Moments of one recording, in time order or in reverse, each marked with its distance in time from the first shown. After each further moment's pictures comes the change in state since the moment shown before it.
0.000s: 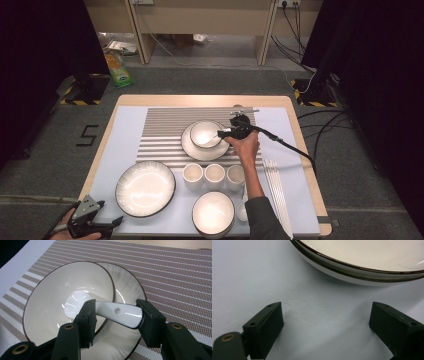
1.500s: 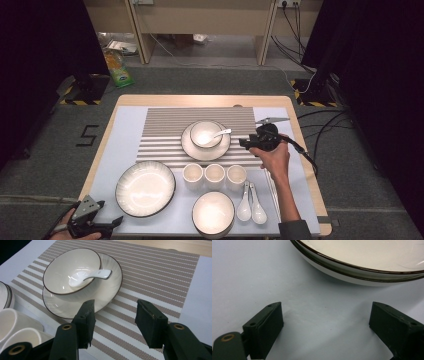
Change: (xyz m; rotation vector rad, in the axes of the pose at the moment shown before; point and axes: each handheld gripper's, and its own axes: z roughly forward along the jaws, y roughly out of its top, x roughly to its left) left arm 0.000 0.000 0.000 -0.002 0.000 -0.001; right arm -0.022 -0.033 -0.092 -0.015 -0.003 -0.068
